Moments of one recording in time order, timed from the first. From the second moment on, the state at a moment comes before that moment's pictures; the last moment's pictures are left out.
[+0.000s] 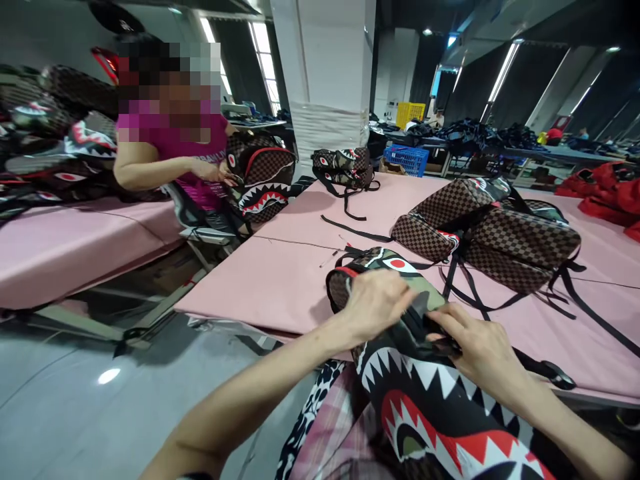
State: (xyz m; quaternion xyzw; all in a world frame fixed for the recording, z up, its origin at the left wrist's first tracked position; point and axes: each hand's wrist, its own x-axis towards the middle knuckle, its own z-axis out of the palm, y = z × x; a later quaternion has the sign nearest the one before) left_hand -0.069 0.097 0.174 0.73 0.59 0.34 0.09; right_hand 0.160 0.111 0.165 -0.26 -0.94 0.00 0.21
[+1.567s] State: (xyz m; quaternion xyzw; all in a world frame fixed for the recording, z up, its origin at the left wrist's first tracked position) left_hand -0.073 0.104 -0.022 0.92 0.39 0.07 -0.01; right_hand 0.353 0.176 -0.034 -0.73 -0.62 0.15 0.23
